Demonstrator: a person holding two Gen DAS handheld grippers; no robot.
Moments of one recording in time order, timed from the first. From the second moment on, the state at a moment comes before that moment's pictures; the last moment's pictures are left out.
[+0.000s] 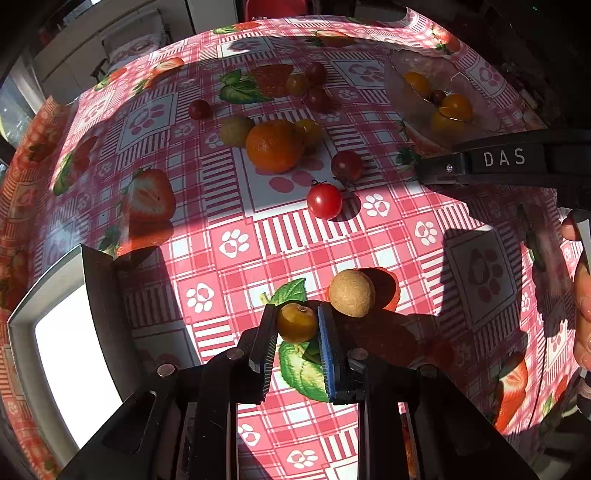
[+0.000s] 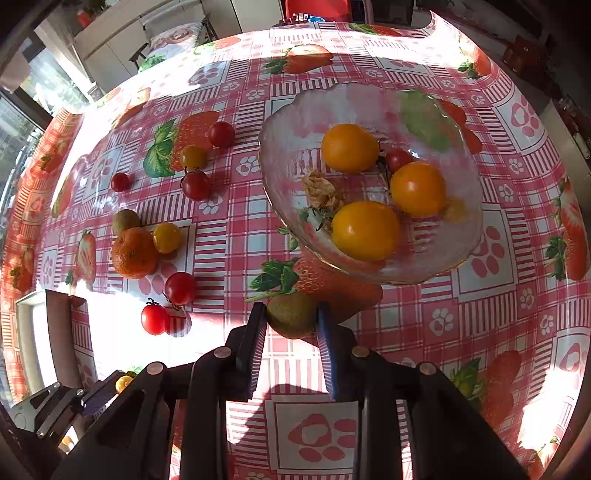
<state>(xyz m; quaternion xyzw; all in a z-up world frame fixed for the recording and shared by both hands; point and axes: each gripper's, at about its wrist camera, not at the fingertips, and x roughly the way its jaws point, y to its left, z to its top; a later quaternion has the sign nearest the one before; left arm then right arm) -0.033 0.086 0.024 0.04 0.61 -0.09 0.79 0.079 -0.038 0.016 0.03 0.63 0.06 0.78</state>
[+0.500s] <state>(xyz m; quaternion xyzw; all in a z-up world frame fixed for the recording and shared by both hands) -0.066 0.123 0.057 -0.02 0.60 -0.07 0.80 -0.005 -0.045 0.037 0.06 0.65 0.09 0.75</state>
